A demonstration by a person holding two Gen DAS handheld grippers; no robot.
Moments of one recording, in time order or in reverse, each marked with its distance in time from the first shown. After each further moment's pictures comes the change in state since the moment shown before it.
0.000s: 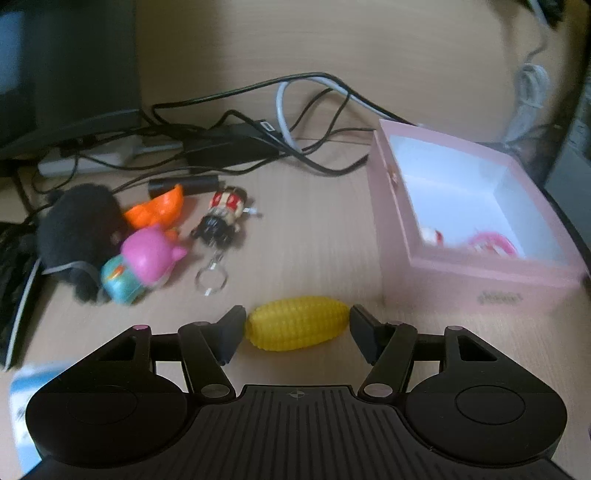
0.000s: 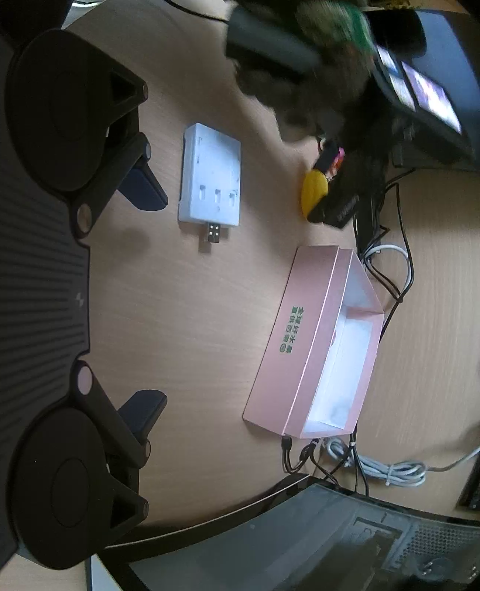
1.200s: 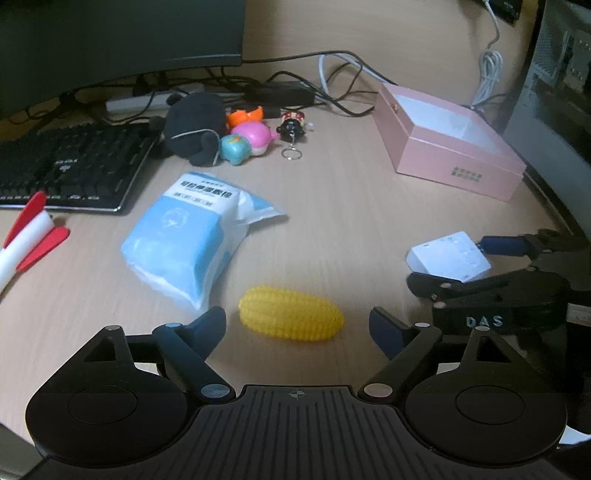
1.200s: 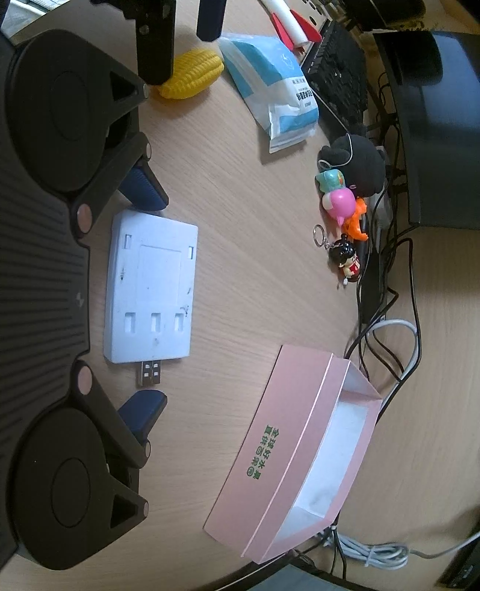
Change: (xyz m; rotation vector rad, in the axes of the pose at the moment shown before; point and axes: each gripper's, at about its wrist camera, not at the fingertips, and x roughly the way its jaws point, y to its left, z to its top) left arm -0.110 0.066 -0.114 -0.002 0.038 -0.036; right arm 0.055 0.080 0.032 -0.042 0.012 0.079
